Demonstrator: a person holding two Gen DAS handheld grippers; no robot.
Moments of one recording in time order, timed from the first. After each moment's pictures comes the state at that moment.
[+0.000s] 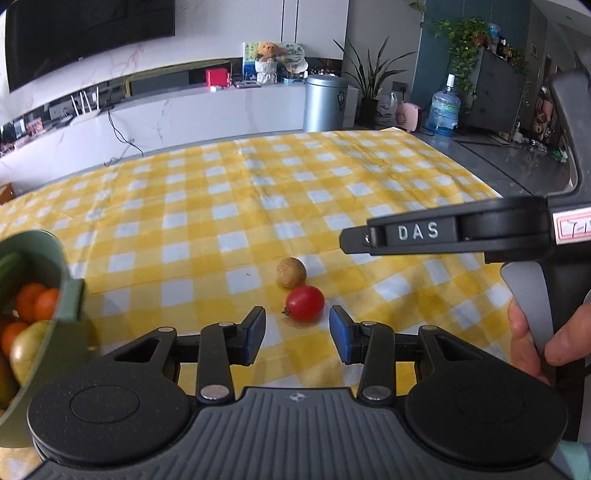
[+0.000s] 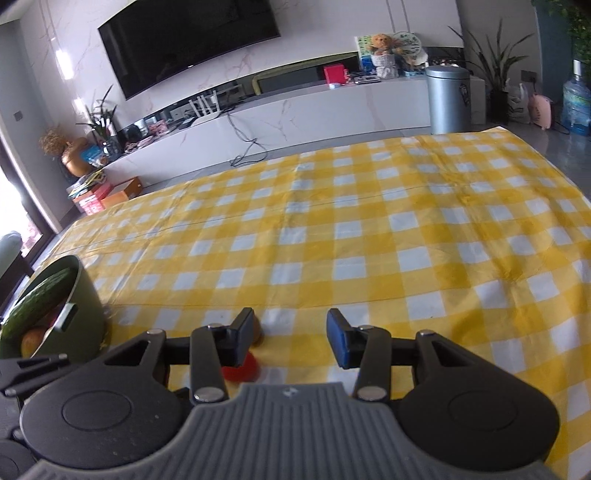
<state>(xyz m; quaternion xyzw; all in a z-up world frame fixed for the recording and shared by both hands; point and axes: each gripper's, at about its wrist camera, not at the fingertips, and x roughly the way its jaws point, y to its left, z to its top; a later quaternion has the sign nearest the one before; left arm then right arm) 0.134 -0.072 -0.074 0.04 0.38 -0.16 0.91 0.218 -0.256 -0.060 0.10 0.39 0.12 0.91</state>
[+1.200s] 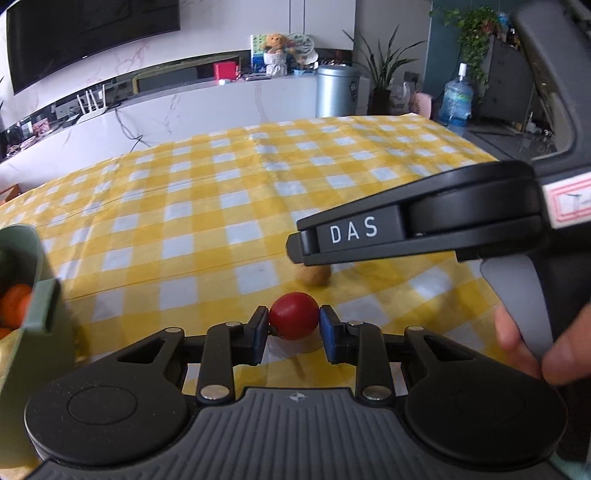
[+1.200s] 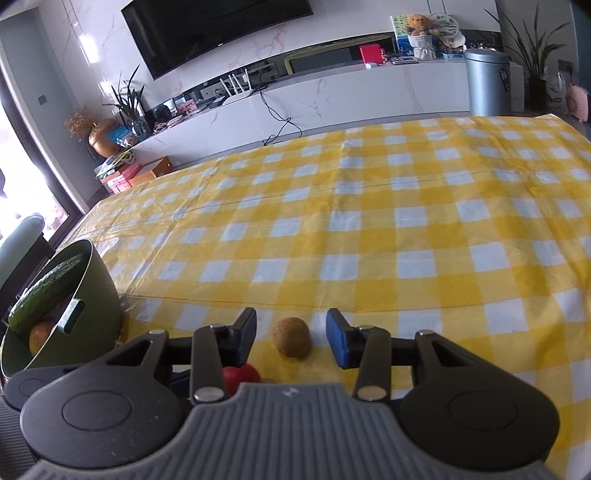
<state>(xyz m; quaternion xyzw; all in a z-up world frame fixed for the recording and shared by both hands) 0.148 -0.070 -0.090 0.06 0.38 -0.13 0.91 0.253 -0.222 -0.083 0.10 0.41 0.18 0.89</state>
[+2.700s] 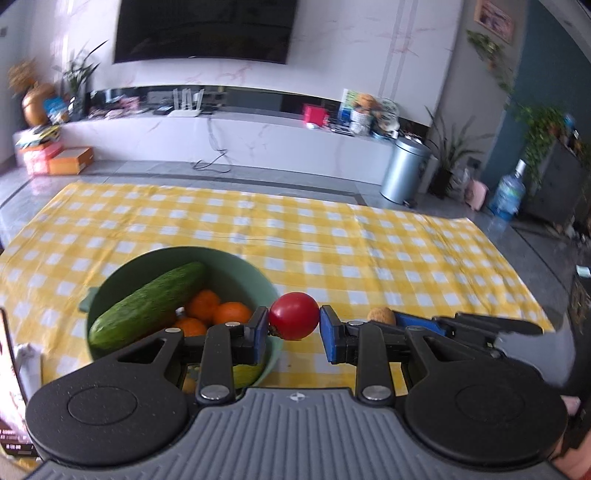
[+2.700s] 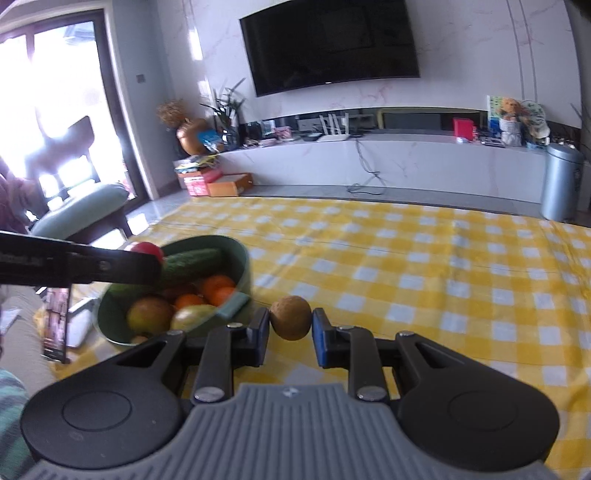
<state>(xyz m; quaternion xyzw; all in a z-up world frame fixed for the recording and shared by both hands) 0.097 0.063 0.022 -0.08 0.34 -0.03 0.94 0.171 -0.154 -0.017 0.03 0.30 0.31 0.90</state>
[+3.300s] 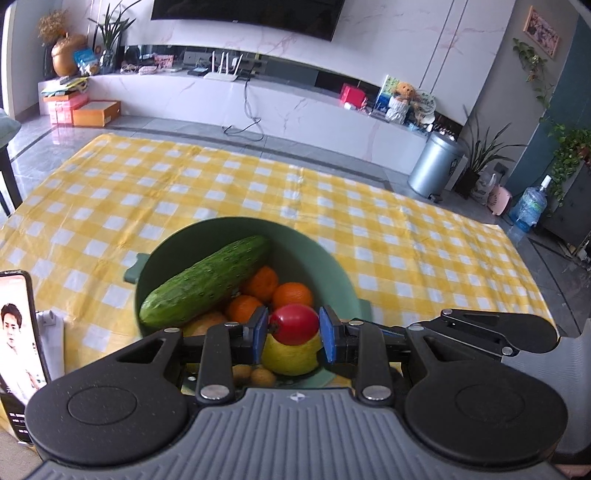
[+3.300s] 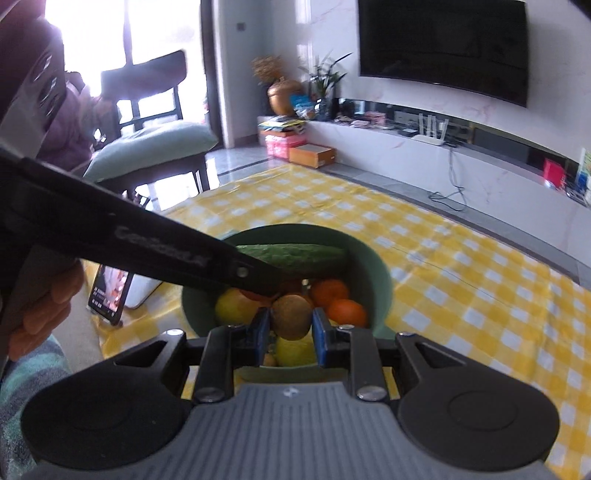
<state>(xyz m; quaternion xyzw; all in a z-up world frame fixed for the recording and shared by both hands) 0.107 0.127 0.003 -0.12 0.38 0.00 0.91 0.154 -0.042 0.003 -0.10 0.30 0.42 0.85</state>
